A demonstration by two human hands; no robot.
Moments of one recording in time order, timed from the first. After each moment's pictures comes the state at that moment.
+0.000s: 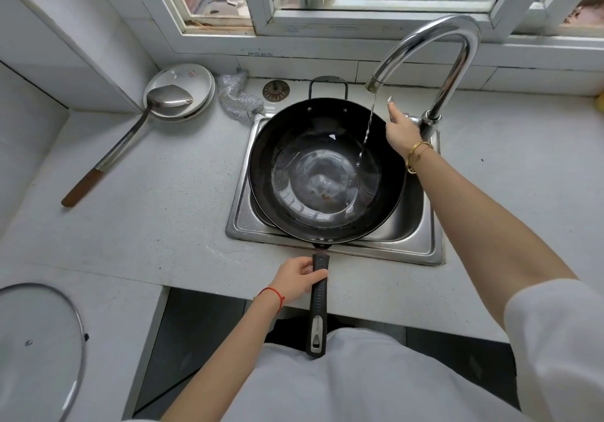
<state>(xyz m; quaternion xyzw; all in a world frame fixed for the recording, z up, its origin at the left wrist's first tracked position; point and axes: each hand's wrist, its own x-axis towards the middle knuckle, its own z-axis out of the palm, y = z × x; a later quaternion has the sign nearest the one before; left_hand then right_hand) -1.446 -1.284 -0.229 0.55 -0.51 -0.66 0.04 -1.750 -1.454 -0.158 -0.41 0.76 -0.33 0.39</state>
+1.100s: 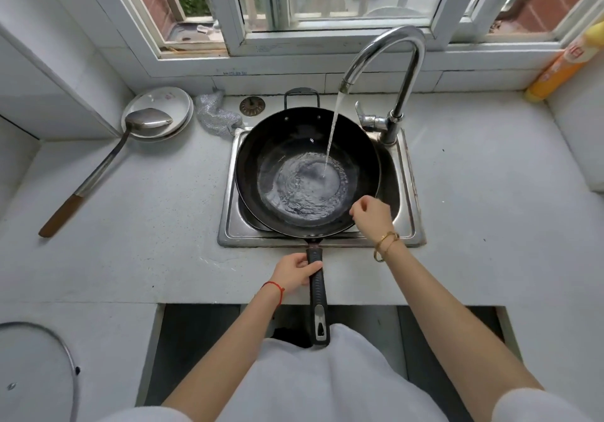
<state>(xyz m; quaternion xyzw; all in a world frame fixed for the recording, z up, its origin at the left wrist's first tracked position) -1.446 -1.285 -0.227 0.54 -0.50 -0.67 0.05 -1.654 -1.292 -0.184 -0.35 0.83 -0.29 0.31</state>
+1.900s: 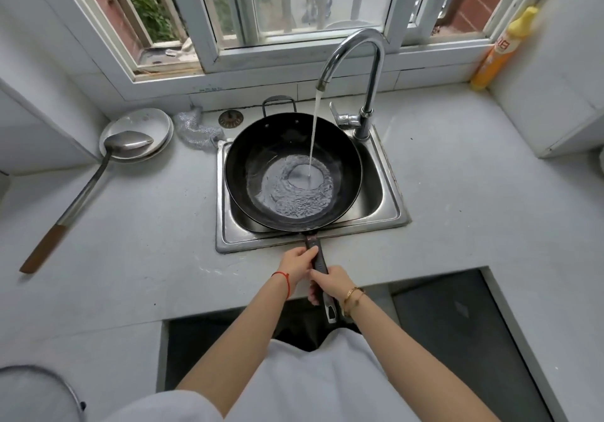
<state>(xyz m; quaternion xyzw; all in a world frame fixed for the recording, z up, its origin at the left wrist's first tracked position) -1.448 -1.285 -0.229 0.54 -0.43 -0.72 0.07 -1.522 -1.203 -0.206 -0.11 0.73 -0.33 0.59</state>
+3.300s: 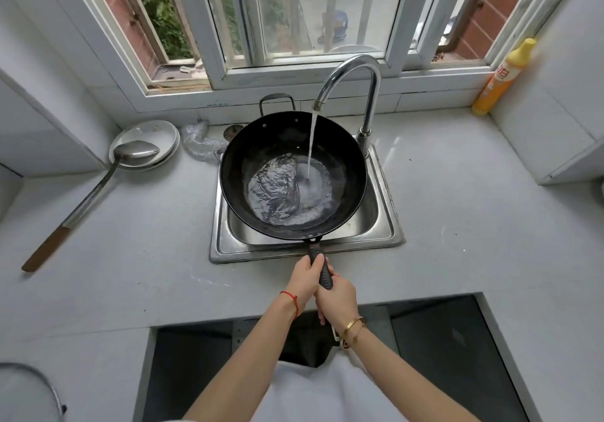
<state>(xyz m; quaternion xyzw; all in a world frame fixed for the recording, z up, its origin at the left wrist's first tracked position) -1.483 -1.252 -0.187 0.50 -0.45 -0.72 0.16 -1.531 -1.181 -0.171 -0.19 0.78 -0.38 0.45</state>
